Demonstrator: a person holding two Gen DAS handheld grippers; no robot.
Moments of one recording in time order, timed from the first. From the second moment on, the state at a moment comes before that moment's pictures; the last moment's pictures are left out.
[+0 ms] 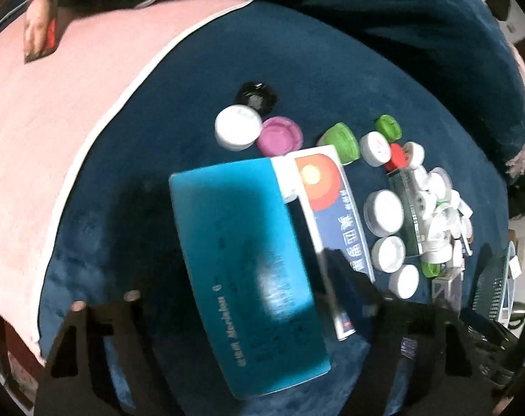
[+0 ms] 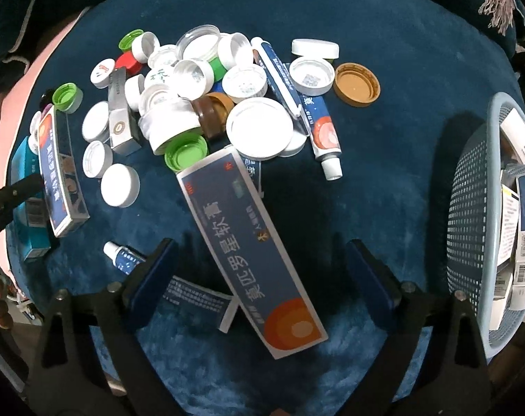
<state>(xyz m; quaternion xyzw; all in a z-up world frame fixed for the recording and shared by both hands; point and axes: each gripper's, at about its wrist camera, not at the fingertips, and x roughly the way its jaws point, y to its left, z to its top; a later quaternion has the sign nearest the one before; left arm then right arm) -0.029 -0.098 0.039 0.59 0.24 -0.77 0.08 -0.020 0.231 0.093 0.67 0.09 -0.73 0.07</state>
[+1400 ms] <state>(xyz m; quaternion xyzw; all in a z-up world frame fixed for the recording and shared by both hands) -0.086 0.241 0.195 0.47 0.02 -0.81 -0.36 0.046 0.464 0.210 0.43 -0.30 -0.85 -0.12</state>
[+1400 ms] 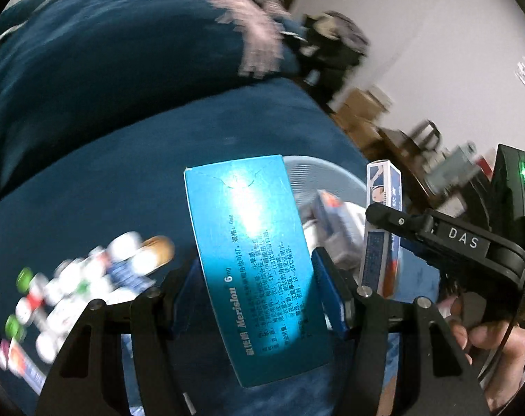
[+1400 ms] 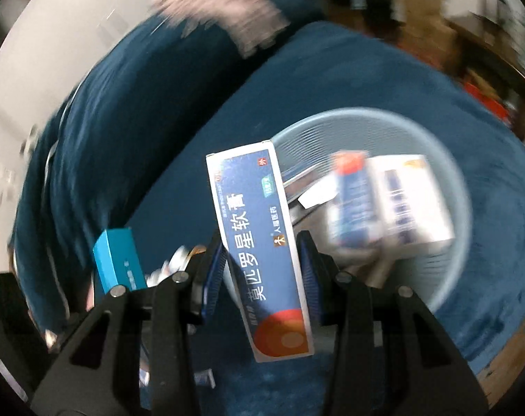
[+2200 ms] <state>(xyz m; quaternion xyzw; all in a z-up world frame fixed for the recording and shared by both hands) -0.104 0.253 0.185 0.48 0.00 -0.83 -0.29 0.054 0.504 0.203 0.41 -0.33 -0.83 -0.18</state>
